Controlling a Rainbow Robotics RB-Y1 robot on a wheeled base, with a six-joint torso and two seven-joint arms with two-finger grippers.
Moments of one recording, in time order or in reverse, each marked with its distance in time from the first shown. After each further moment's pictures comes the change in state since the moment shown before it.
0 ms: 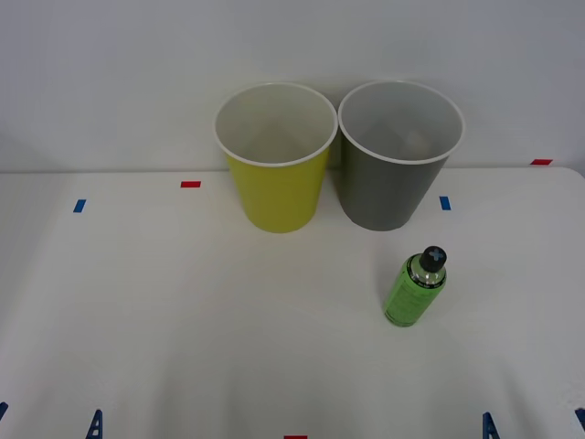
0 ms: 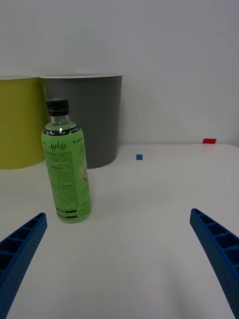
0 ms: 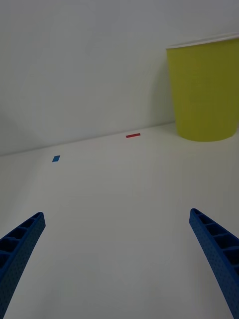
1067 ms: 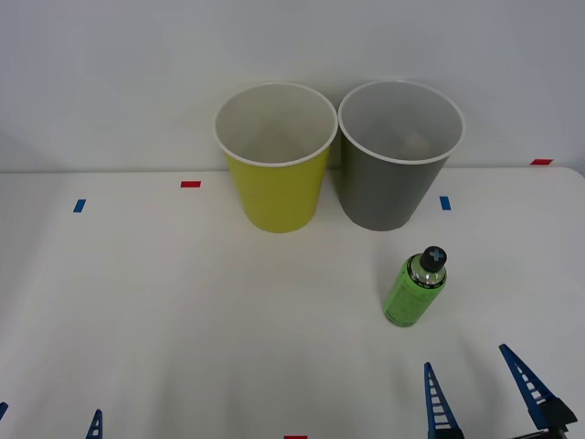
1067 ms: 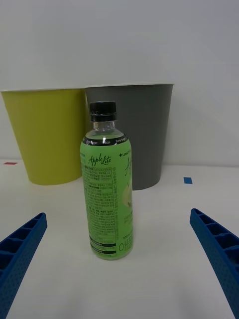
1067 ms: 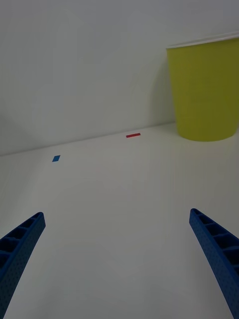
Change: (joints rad) right arm -0.335 -0.032 0.086 0.168 0.009 0.017 0.010; left arm 0.000 0.000 0.000 0.000 0.000 0.000 0.000
